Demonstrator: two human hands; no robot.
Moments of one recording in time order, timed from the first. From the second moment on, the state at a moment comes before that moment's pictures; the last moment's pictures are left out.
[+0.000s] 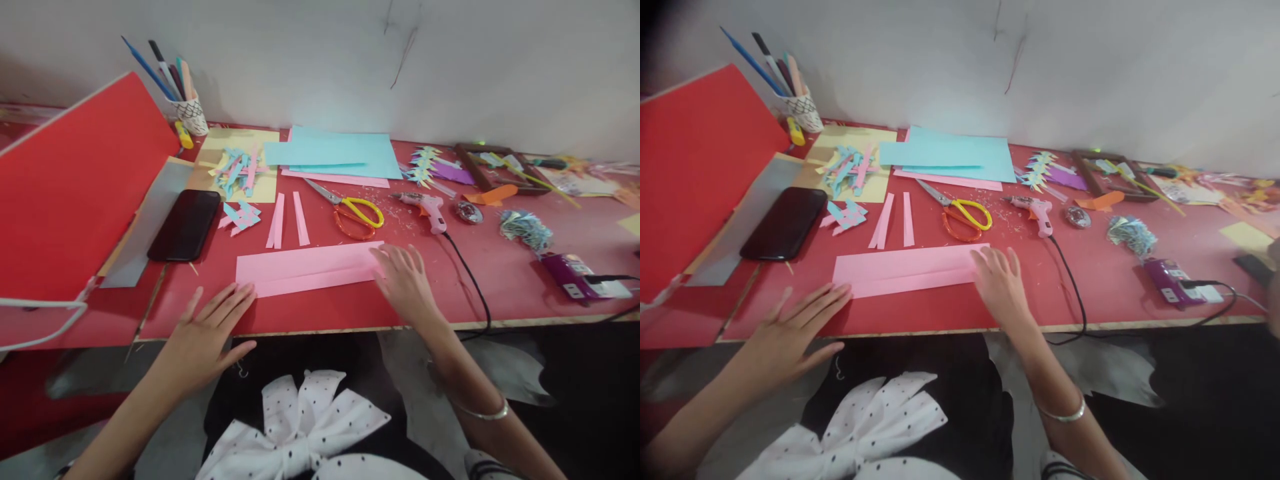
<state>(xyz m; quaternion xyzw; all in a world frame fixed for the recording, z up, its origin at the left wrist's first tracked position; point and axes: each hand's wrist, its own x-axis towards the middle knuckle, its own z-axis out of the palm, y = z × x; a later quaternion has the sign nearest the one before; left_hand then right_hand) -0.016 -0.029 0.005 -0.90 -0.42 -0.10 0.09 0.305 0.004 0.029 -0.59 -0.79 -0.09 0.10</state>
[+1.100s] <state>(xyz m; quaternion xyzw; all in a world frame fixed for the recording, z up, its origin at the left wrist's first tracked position) 0.025 -0.020 -0.002 -0.89 -0.44 -0.10 0.06 0.343 -0.023 0.013 -0.57 -0.82 0.02 0.01</state>
